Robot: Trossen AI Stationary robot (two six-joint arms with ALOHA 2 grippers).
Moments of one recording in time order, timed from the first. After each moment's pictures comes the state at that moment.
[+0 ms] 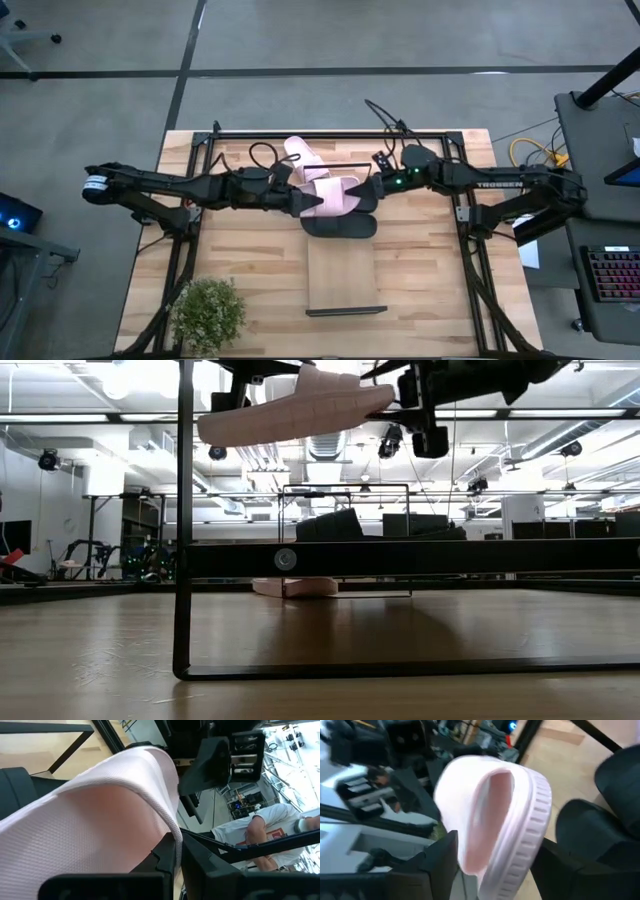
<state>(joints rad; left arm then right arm) -0.03 1.26 0.99 0.04 -0.12 -1.04 -0.19 1.22 0.81 0.17 -0.33 1.08</state>
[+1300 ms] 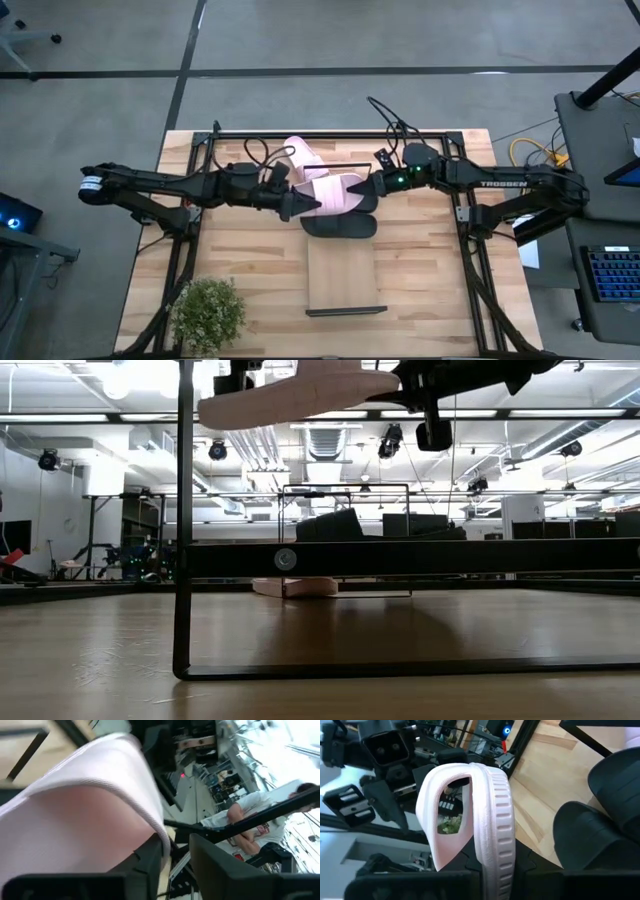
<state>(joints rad) -0.02 1.21 0.99 0.09 0.01 -0.94 -0.19 1.20 0.84 0.09 -0.29 1.09</state>
